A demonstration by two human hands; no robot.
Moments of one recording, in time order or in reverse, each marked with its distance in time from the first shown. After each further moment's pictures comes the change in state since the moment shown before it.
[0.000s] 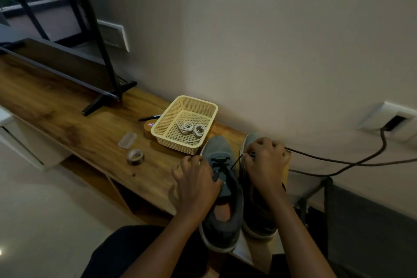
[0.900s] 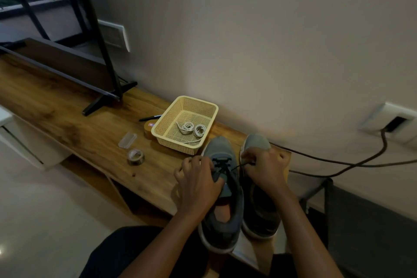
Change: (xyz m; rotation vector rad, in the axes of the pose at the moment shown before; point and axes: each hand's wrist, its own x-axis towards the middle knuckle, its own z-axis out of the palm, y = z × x) left_hand 0.002 -0.001 0.002 -0.100 -0.011 0.016; right_hand 0.003 0.002 -0.014 0.006 -0.300 -0.008
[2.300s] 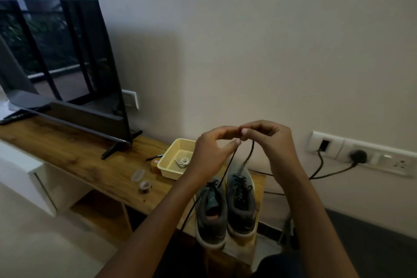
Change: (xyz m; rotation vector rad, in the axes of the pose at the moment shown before) left_hand -0.083 0.104 -0.182 -0.806 0.129 0.580; right_hand -0.105 -0.061 -0.196 1.123 0.264 -0.257
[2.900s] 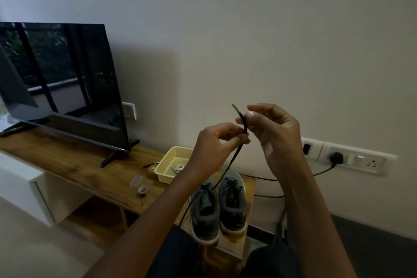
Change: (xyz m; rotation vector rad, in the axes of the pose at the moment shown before) left_hand -0.021 0.066 0.001 -0.039 -0.067 0.153; right_hand -0.038 -0.073 -0.014 0.419 0.025 -0.064
